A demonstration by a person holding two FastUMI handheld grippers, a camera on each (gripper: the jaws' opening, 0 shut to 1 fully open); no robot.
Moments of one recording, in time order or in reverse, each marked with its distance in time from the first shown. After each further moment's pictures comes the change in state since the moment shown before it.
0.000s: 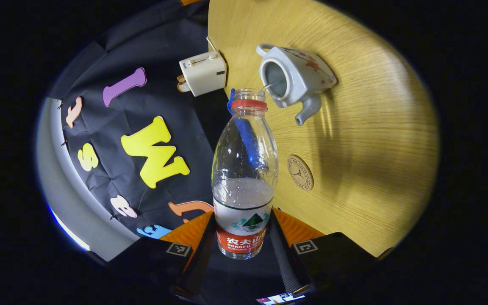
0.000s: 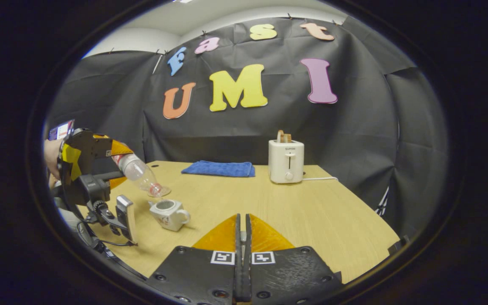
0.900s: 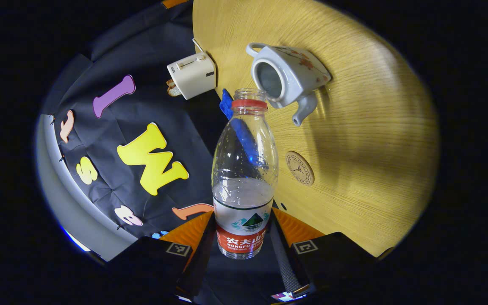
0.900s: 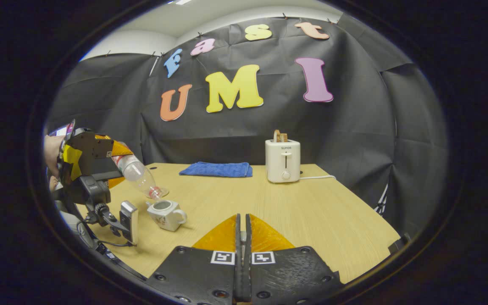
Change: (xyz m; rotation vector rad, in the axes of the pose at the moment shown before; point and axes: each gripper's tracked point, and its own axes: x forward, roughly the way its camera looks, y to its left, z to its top) left arm 0.002 0.006 0.001 0.076 0.013 -0.007; right arm -0.001 -0.007 -0.001 0.020 -0.010 -0.007
